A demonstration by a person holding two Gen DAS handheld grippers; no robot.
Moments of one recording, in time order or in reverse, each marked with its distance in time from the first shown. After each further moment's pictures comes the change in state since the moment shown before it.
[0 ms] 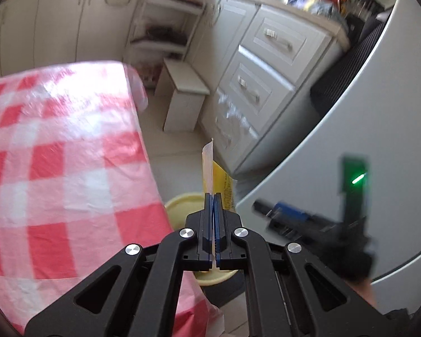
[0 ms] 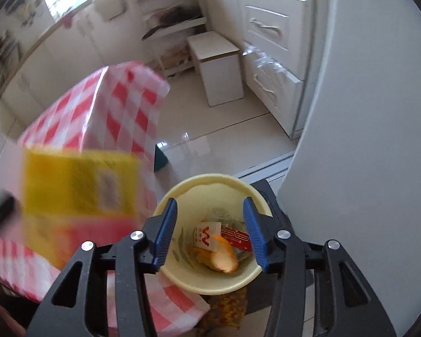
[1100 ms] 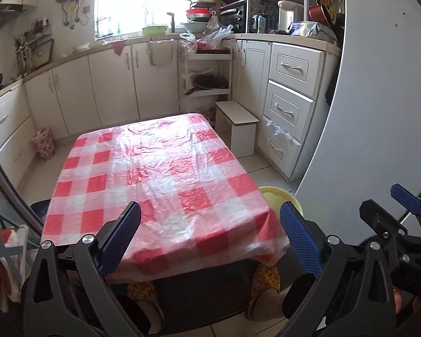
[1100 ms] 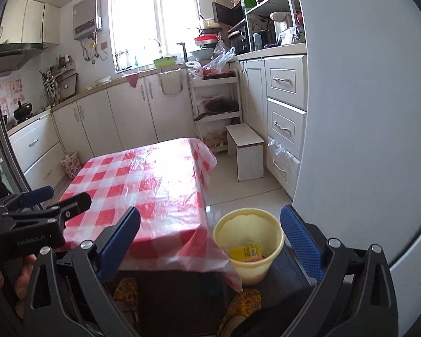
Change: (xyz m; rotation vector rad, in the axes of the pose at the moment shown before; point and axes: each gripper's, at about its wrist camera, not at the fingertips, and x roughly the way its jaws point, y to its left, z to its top) left arm -0.256 0.003 -0.089 0.178 -0.235 0.349; right arm -0.232 0.096 -0.152 -0.171 -0.461 0.060
